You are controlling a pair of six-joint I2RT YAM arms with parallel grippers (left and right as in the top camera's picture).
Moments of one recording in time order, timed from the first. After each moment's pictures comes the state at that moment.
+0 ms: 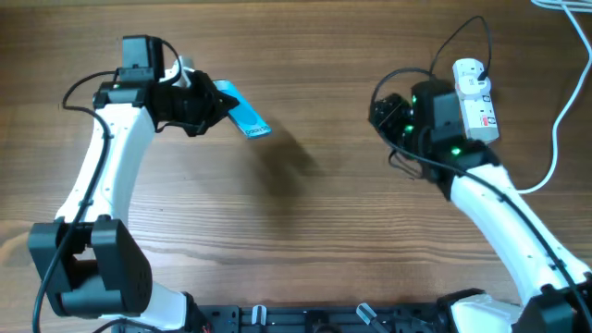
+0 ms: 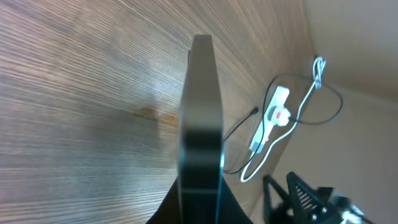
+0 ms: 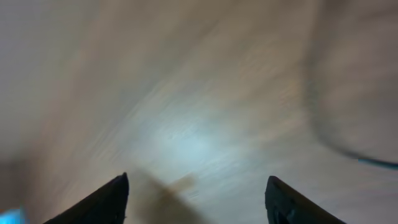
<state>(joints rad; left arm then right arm) 0.01 1.69 1.34 -0.77 0.68 -0.74 0.26 1.41 0.96 -0.39 -0.04 0.96</state>
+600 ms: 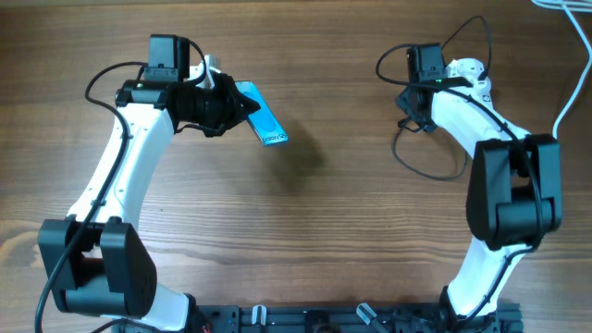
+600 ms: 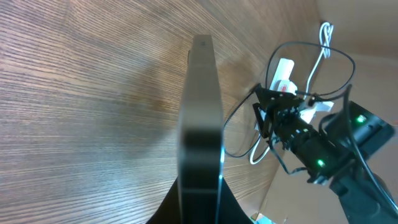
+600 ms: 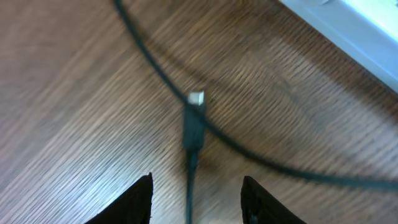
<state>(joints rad) -0.08 1.69 1.34 -0.76 0.68 -0.70 0.11 2.04 1.34 -0.49 0.27 0.87</state>
